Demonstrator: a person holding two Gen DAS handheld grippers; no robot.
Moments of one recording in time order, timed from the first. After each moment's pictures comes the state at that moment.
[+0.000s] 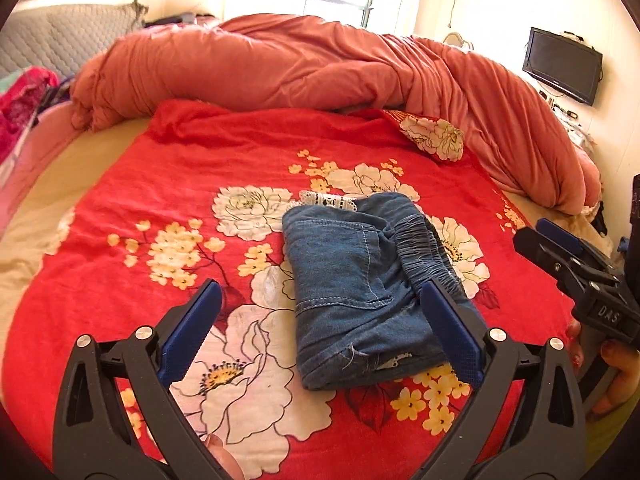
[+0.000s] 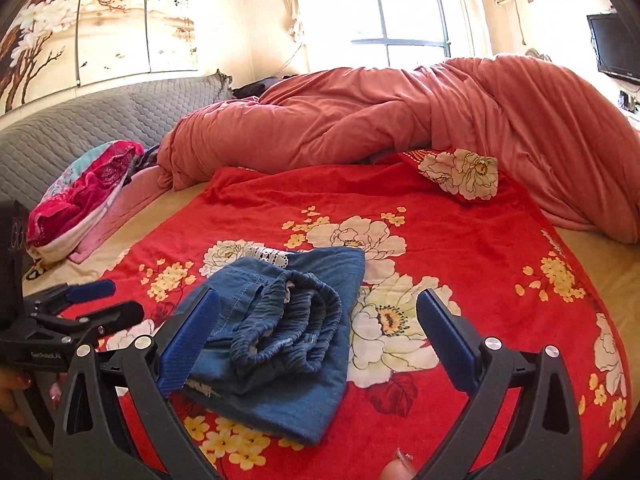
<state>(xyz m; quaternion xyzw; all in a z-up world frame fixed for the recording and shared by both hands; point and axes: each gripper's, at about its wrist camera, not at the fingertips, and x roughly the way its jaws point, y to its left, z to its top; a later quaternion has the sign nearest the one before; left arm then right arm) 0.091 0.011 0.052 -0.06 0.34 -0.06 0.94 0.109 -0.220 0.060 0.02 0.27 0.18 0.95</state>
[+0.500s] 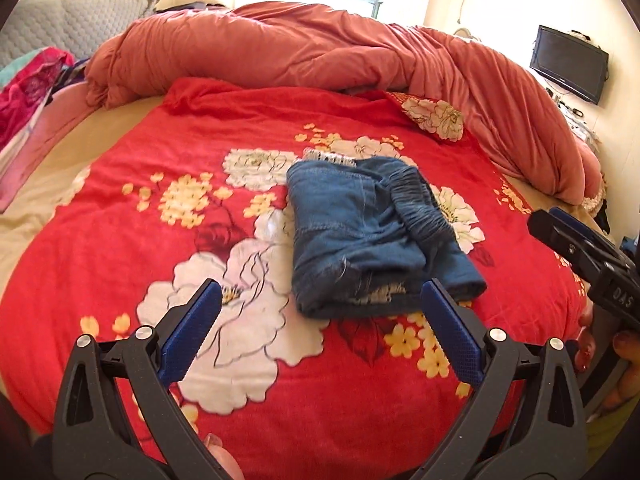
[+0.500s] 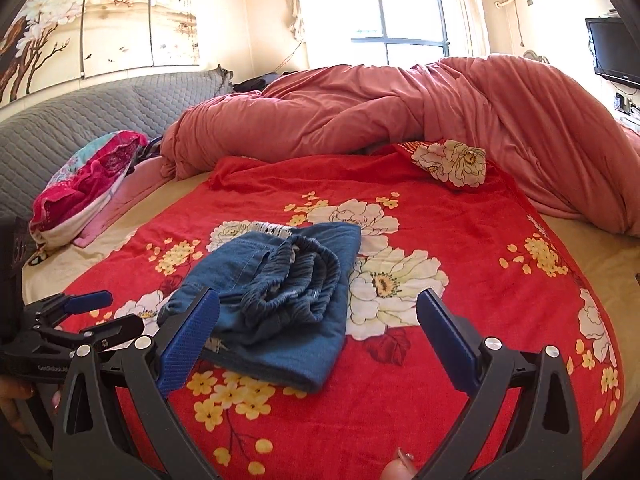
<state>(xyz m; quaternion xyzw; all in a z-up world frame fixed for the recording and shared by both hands) 0.046 0.004 0.030 -0.07 0.36 -0.04 0.93 0.067 -0.226 0.053 0.01 0.28 0.18 0.94</state>
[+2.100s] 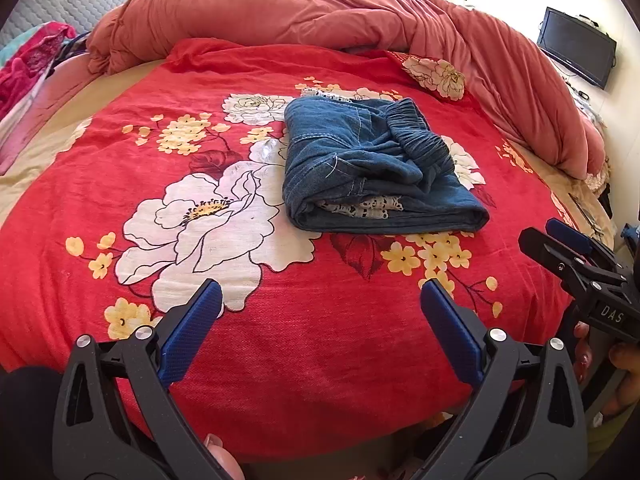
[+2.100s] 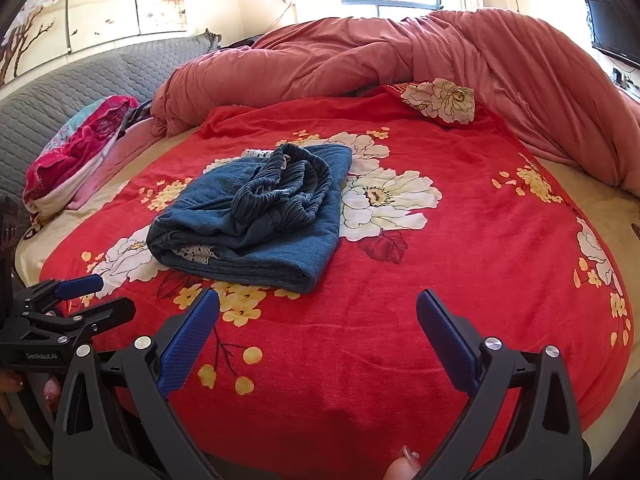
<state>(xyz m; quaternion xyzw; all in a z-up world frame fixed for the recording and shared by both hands) 0.017 -0.011 -0.005 -0.07 0.40 -0.04 0.91 0.036 -0.233 0.006 0.00 0.35 0.17 0.92</state>
